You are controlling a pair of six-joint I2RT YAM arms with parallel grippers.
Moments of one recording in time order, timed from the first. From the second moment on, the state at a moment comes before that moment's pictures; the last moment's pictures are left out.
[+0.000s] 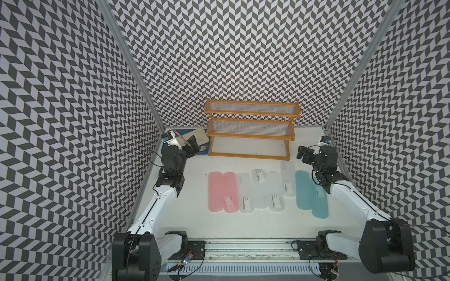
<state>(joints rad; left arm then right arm) -0.05 1.14 0.80 0.18 0.00 -0.43 0.06 1.22 0.74 0.00 0.06 0.34</state>
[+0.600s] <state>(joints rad) -0.08 1.14 0.84 -0.15 0.35 -0.33 0.25 1.25 0.67 -0.31 -0.03 0.41</state>
